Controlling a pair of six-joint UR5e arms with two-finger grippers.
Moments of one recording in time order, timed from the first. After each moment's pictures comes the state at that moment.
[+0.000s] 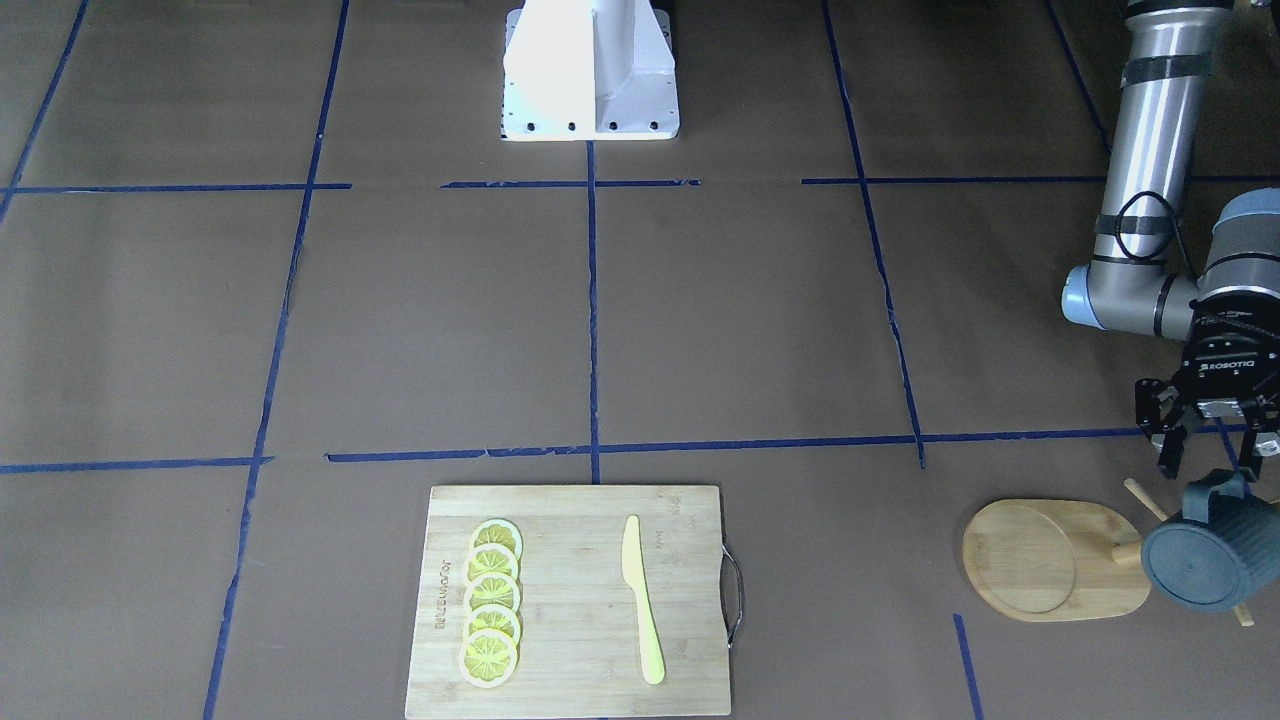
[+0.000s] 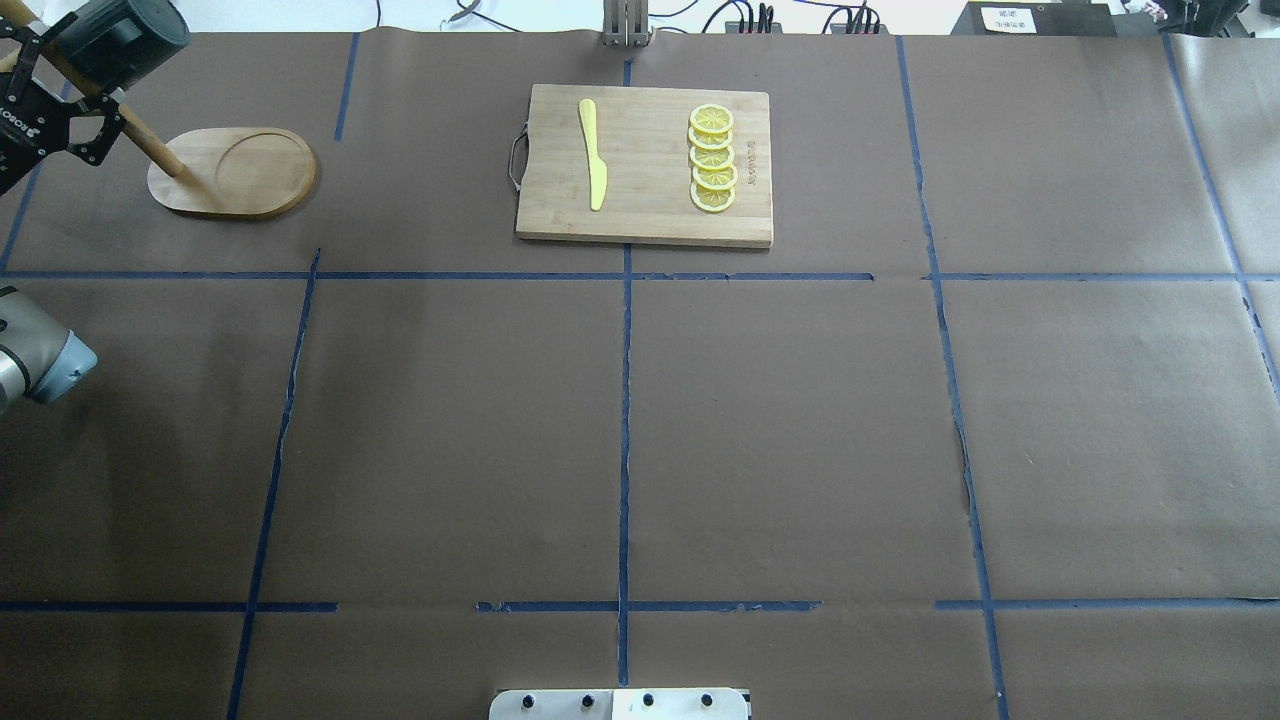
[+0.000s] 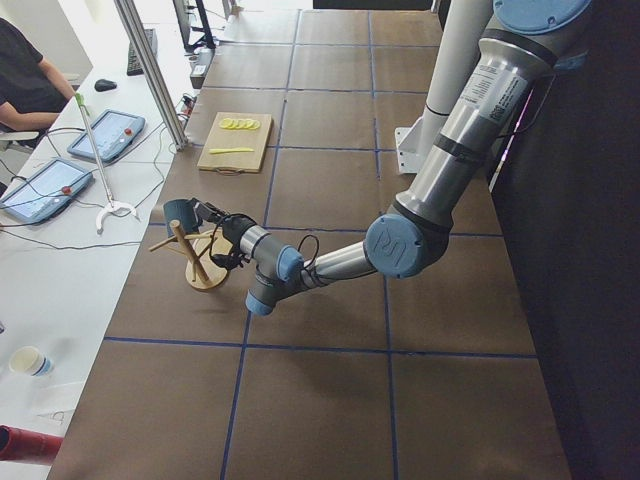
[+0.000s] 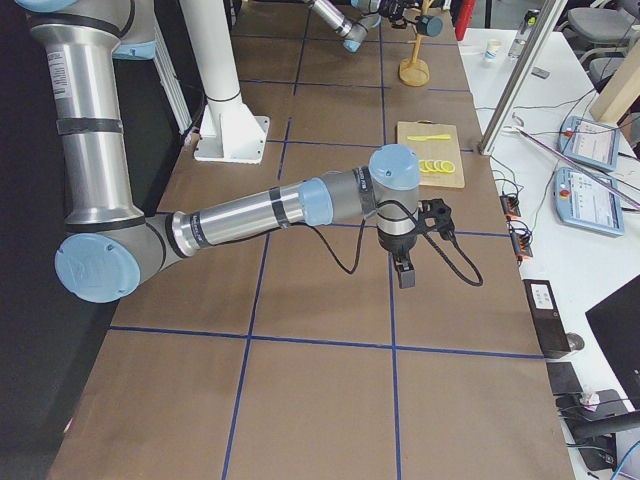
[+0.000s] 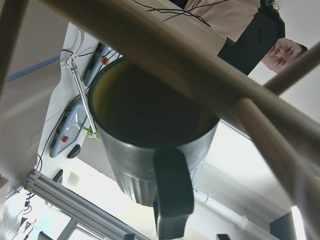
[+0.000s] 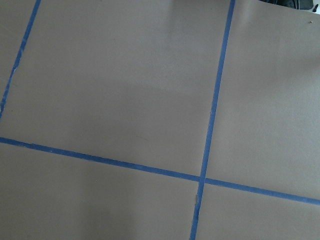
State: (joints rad) left arm -1.03 -2.04 -0.68 -4.01 -1.45 -2.78; right arm 1.55 -1.48 1.80 -1.61 2.29 0.01
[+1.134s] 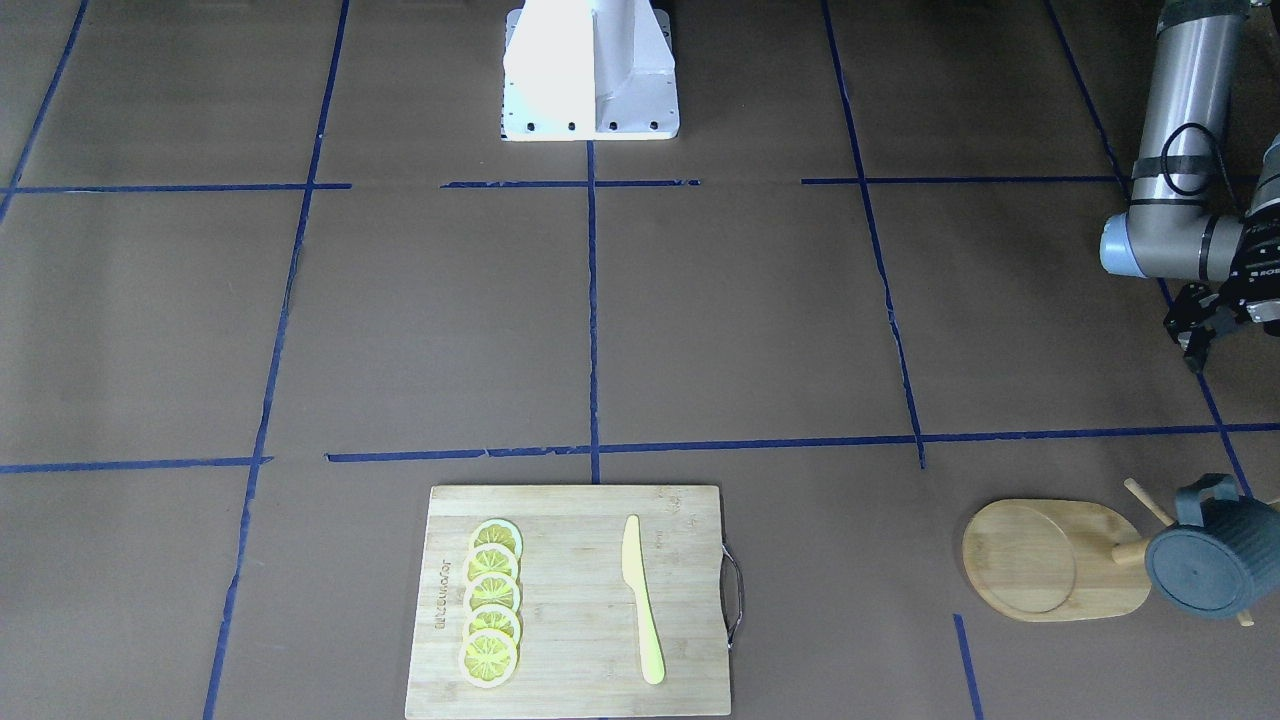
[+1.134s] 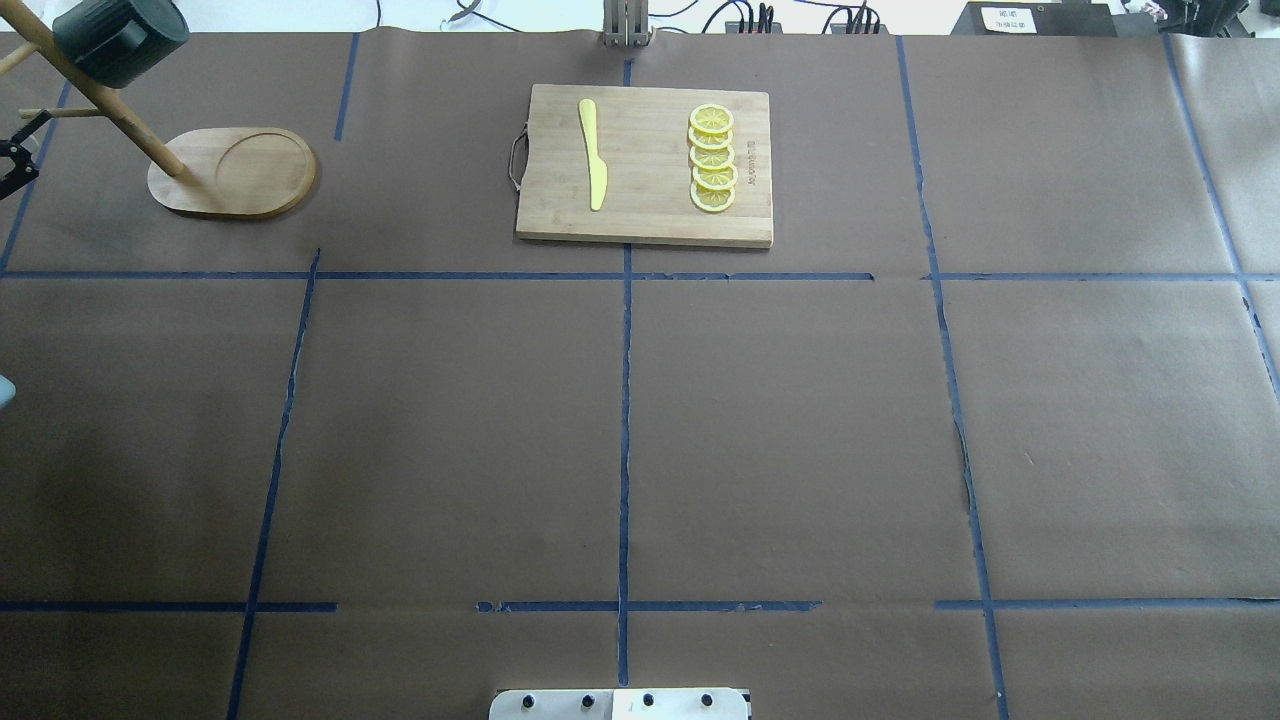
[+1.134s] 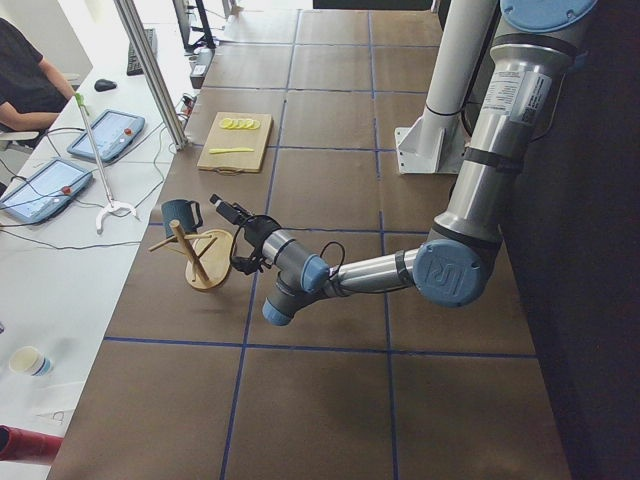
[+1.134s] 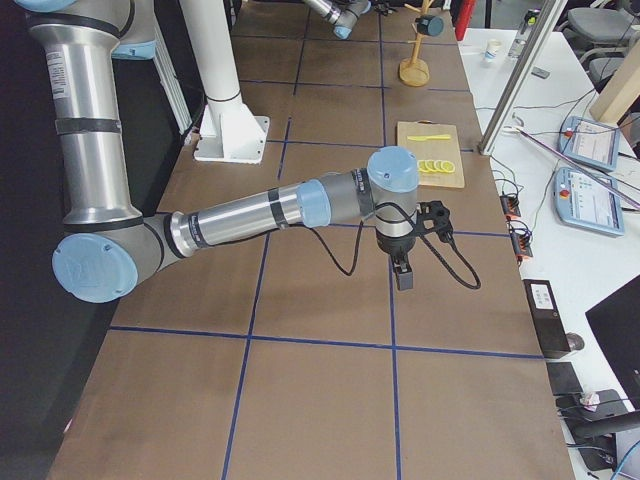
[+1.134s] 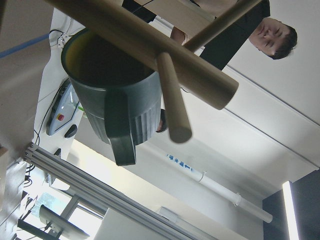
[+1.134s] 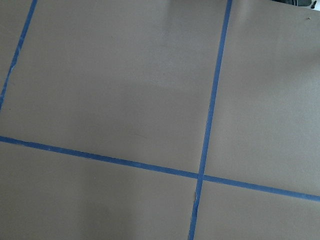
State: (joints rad) left arm -1.09 -1.79 -1.04 -3.97 -1.55 -2.79; right arm 1.56 -1.49 1.80 -1.61 2.29 0.01
